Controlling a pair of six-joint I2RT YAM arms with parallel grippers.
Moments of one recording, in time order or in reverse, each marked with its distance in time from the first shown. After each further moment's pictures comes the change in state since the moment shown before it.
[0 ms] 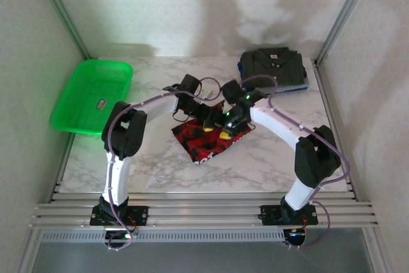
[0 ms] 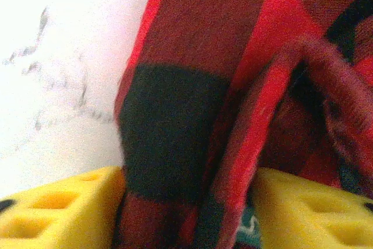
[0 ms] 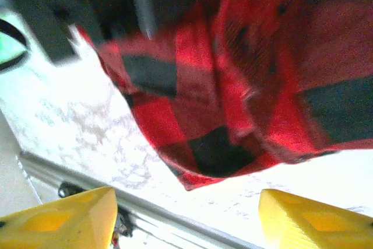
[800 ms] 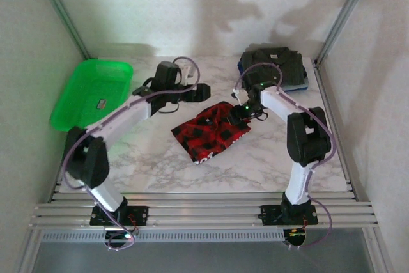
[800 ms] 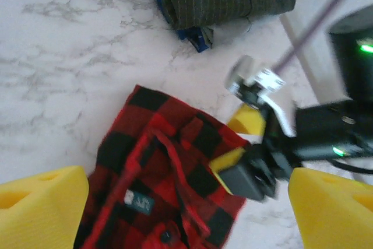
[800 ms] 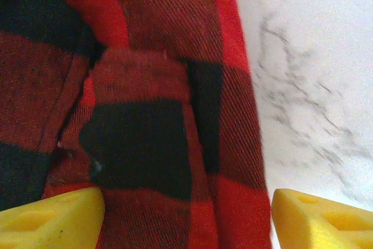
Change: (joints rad) left arm 0.035 -0.516 -0.298 0.253 -0.077 -0.350; right arm -0.253 0.242 0.044 0.094 0.155 -0.862
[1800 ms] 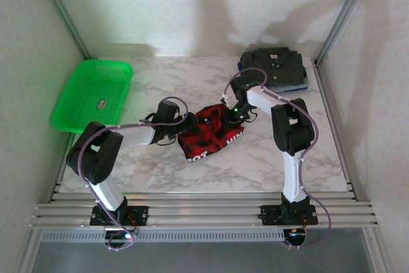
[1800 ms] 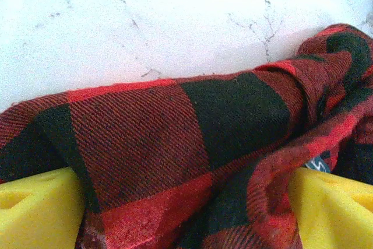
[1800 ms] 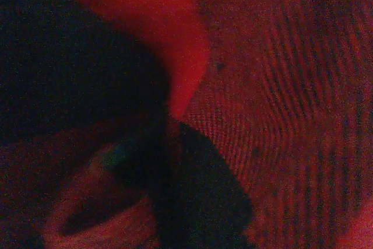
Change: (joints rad) left arm -0.005 0.097 -0.455 0.338 -0.193 -0.433; right arm 0.072 0.184 0.113 -0.042 -0.082 0.085
